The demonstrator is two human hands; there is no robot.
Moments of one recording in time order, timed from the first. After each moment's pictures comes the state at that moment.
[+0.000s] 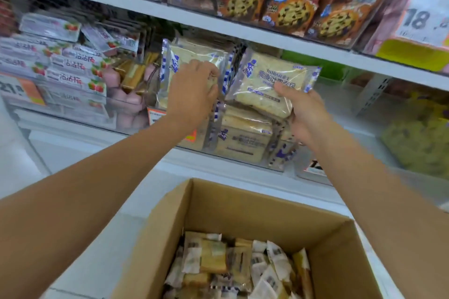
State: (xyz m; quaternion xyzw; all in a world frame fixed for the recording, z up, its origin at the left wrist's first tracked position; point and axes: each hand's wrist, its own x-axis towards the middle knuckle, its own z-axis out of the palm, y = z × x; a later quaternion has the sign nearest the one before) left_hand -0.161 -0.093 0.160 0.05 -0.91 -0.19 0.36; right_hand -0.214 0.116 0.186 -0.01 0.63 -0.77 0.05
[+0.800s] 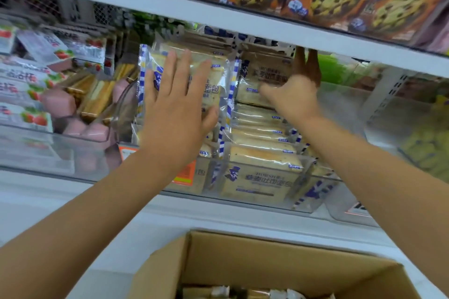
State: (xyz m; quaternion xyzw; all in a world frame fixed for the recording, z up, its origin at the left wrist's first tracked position) left_hand -0.196 -0.124 0.128 0.02 -0.92 -0.10 0.38; right_hand -0.335 0.066 0.166 -0.12 0.91 -0.27 -0.29
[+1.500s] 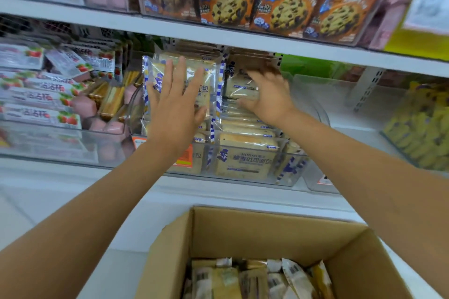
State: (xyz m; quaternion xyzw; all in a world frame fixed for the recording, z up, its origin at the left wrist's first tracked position) left_hand -0.183 -0.119 0.138 0.02 -0.94 -0.11 0.32; right_hand -0.284 0.071 0.175 -0.24 0.94 -0.13 -0.19
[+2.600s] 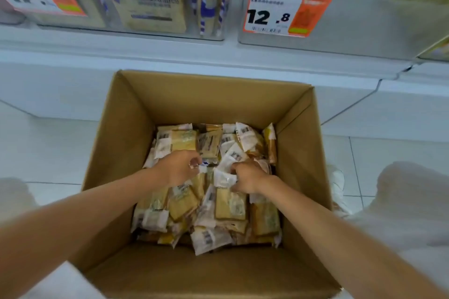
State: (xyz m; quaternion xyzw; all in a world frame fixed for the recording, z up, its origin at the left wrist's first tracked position) left_hand -0.017 0.050 -0.110 0.01 -0.89 -0.30 -0.34; right_hand -0.053 0.273 -0.142 -0.22 0.87 -0.07 0.43
